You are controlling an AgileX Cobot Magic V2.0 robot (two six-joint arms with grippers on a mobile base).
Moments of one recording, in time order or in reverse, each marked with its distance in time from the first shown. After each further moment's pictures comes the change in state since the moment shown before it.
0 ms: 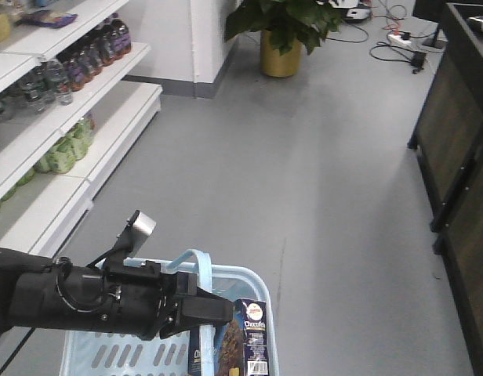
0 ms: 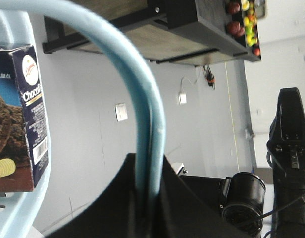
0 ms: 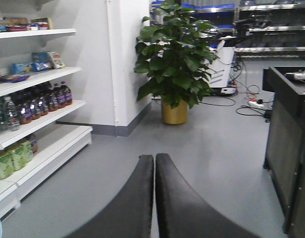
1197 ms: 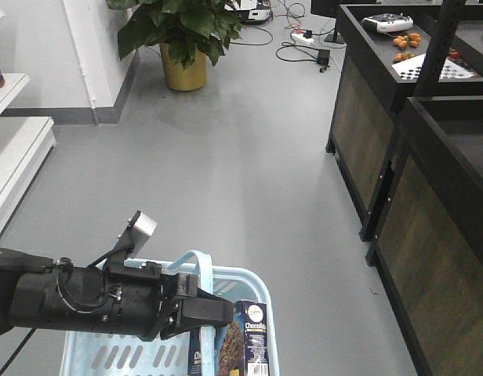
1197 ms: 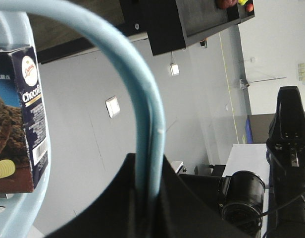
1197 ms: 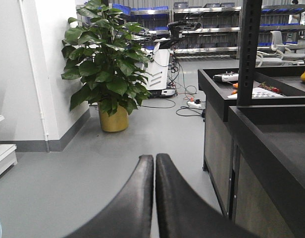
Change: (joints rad) left arm 0.000 0.000 0.000 0.000 0.001 0.000; right arm 0.000 0.000 0.000 0.000 0.000 0.000
